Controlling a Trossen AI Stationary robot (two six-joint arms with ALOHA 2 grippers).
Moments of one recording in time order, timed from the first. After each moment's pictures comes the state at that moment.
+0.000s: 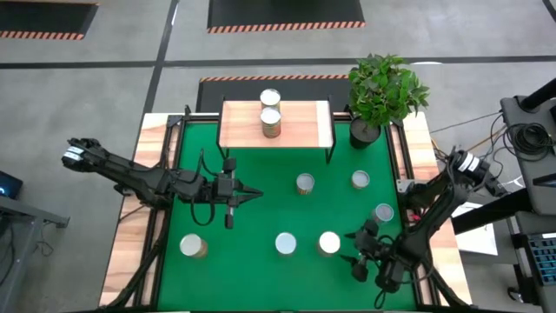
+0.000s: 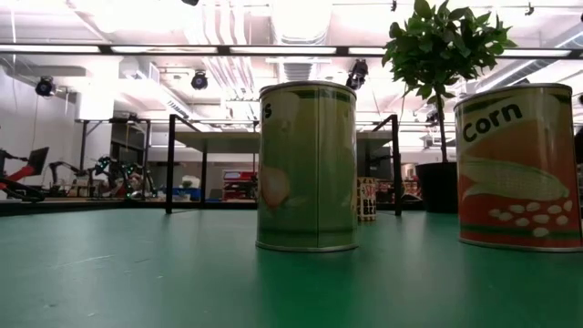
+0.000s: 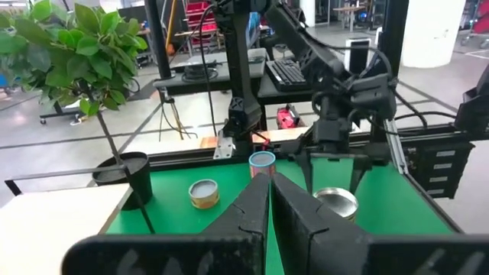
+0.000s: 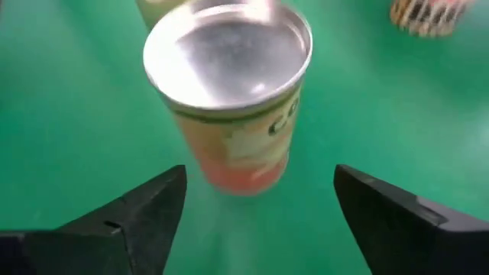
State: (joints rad) left arm -0.30 1.11 0.82 0.19 -0.33 0.07; right arm 0.97 1.55 0.74 -0.38 0.80 1.23
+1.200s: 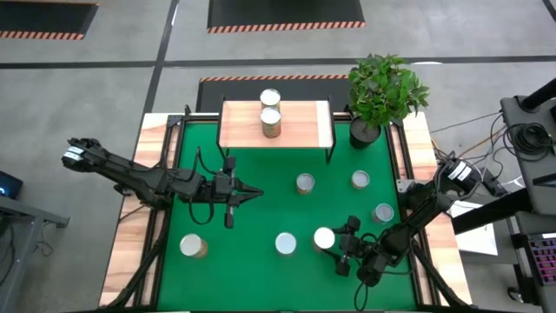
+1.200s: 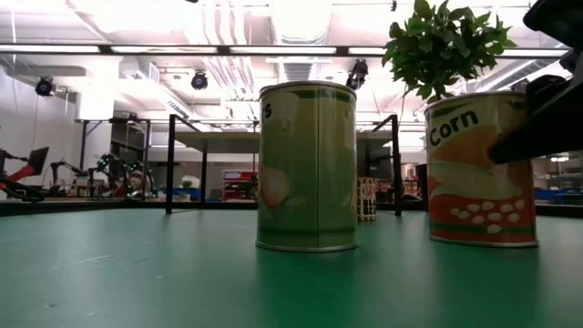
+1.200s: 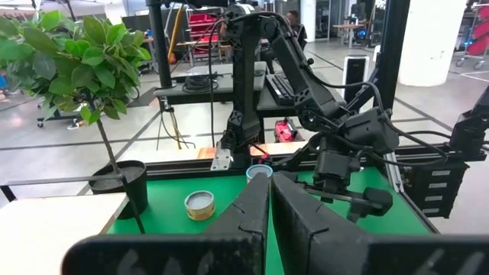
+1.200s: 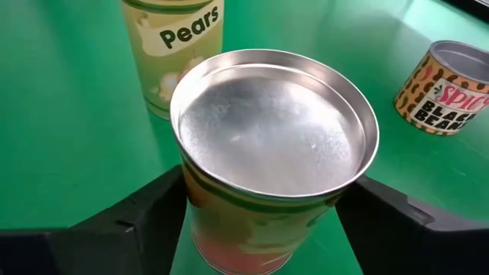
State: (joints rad) left arm -0.30 1.11 0.82 0.24 -0.33 0.04; right arm 0.83 1.67 0.70 0.03 0.91 0.79
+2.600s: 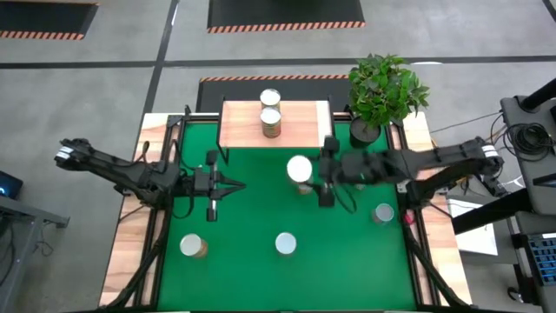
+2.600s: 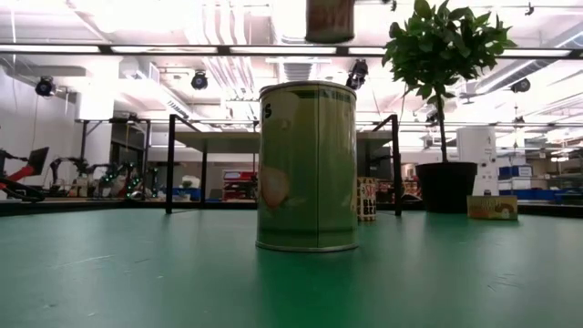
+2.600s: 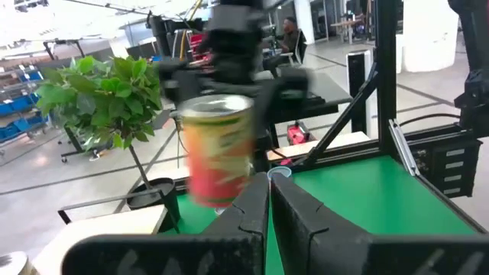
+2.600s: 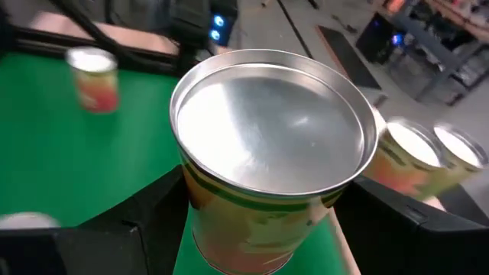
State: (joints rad) left arm -0.30 0.90 0.74 0.15 -0.33 0.20; right arm 0.13 1.29 1.23 -0.37 0.32 -0.13
